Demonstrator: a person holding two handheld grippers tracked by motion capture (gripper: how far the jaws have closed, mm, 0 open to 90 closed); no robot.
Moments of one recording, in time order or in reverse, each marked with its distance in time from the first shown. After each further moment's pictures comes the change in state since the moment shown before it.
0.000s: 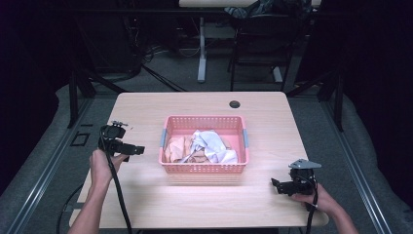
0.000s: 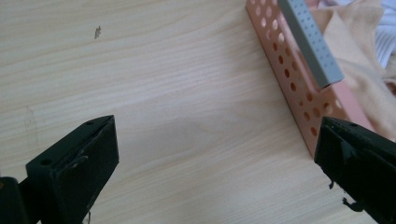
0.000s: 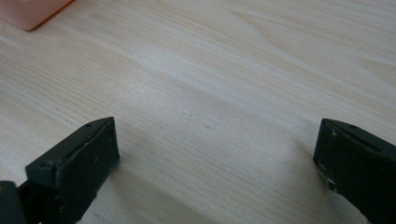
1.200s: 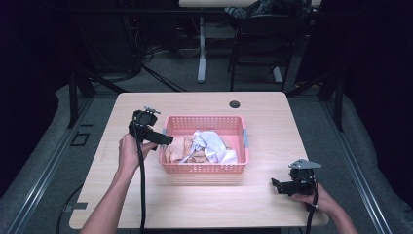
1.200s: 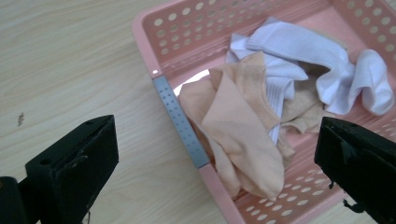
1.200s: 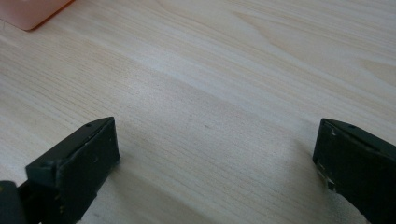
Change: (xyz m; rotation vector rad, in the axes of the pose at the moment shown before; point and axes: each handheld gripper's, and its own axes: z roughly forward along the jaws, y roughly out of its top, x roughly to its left) left arm -0.080 0.055 0.005 -0.023 -0.076 0.165; right arm 0.000 0.000 0.000 -0.002 -0.002 -0.002
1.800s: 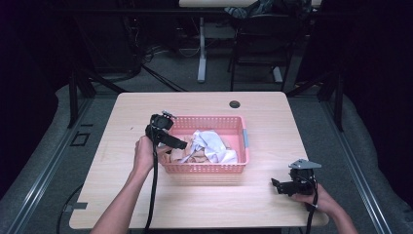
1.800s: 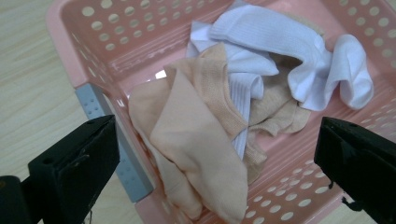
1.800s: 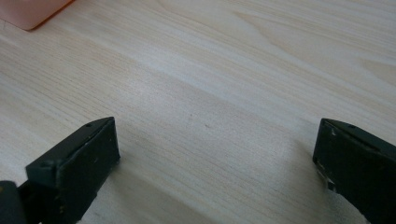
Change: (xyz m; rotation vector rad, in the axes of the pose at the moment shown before) left arm -0.027 0.007 0.036 0.062 -0.072 0.032; right arm 0.000 0.000 0.000 0.000 0.001 0.000
